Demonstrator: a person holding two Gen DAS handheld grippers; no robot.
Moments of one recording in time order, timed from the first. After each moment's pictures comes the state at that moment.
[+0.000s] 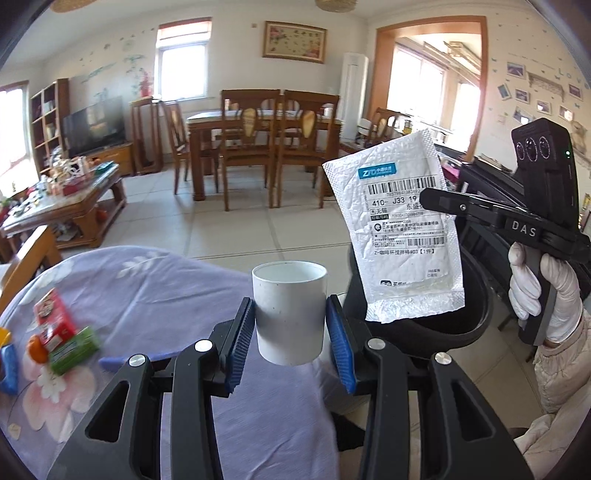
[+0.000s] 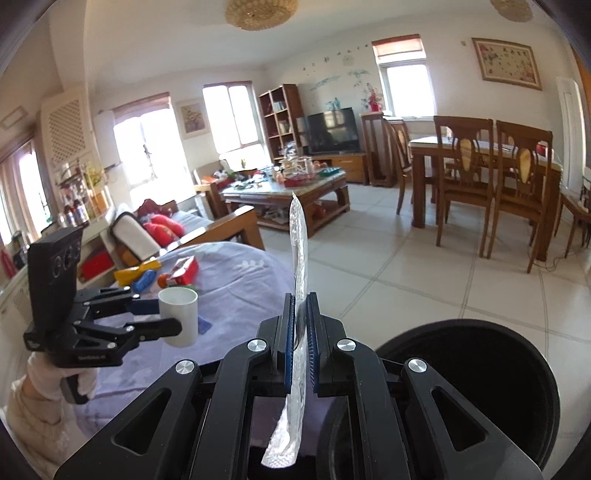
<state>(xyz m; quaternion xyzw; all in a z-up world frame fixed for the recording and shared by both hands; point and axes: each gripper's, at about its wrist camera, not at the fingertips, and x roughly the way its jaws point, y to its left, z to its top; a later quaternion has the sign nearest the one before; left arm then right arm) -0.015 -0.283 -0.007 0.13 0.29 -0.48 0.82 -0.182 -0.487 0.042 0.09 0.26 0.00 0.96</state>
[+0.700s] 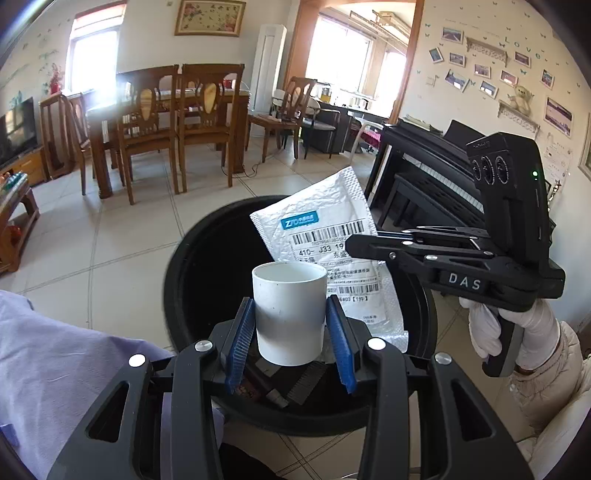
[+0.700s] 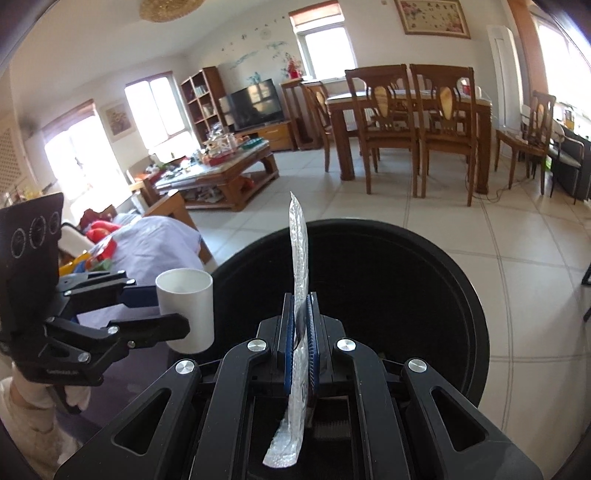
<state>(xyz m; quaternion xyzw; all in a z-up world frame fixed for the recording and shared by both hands) -0.080 -0.425 -0.057 0.16 0.32 -0.60 0.71 -0.262 -0.603 -0.040 0.15 0.33 -0.12 0.92</state>
